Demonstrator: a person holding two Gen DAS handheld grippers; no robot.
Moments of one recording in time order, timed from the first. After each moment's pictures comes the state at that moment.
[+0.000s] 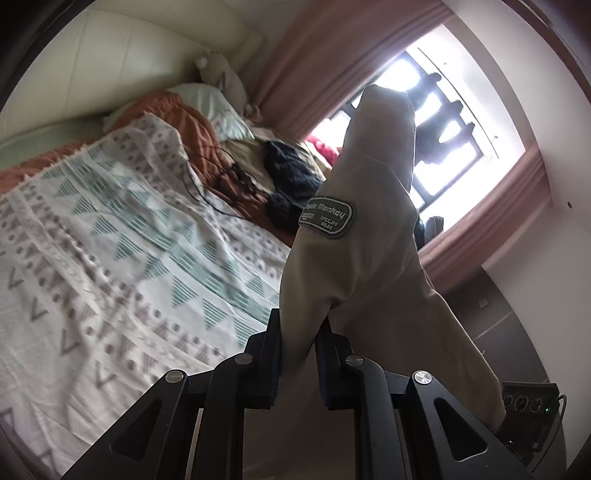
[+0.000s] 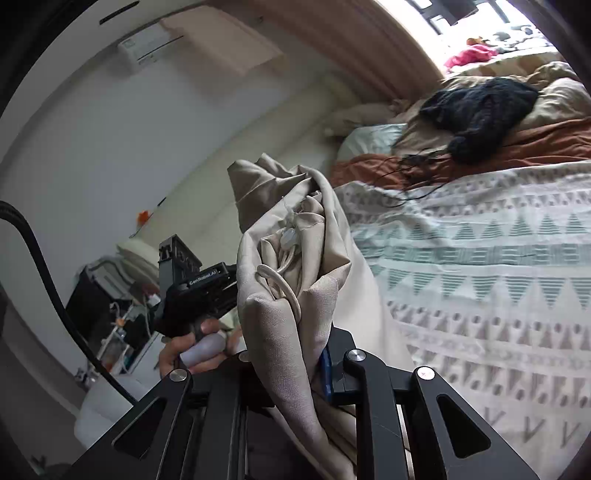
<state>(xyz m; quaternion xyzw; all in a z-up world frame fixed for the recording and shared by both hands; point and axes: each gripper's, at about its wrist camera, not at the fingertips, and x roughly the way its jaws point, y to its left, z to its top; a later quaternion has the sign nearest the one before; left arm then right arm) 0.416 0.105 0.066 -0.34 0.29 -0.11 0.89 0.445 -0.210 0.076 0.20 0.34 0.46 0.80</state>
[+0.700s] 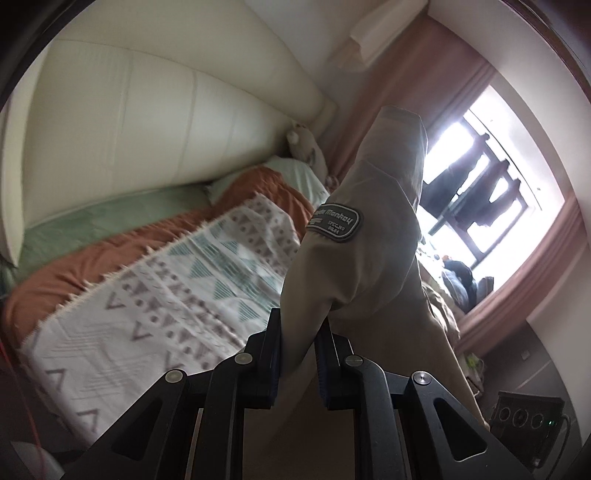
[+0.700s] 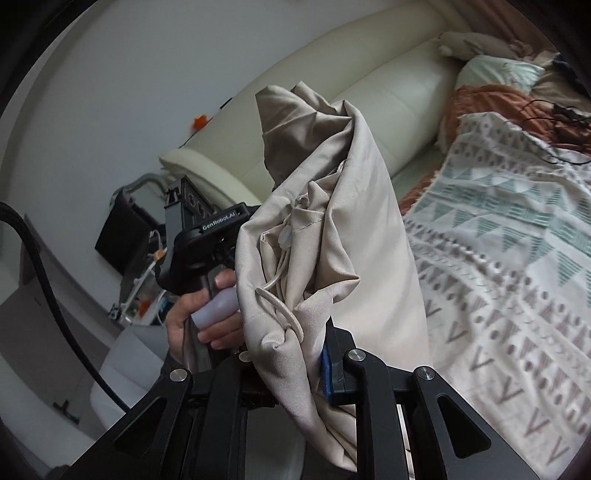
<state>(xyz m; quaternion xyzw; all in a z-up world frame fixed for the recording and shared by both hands) 0.336 0.340 0.086 -0.33 0.23 0.03 0.91 0.424 0.122 0.062 0.12 0.39 0.61 0.68</state>
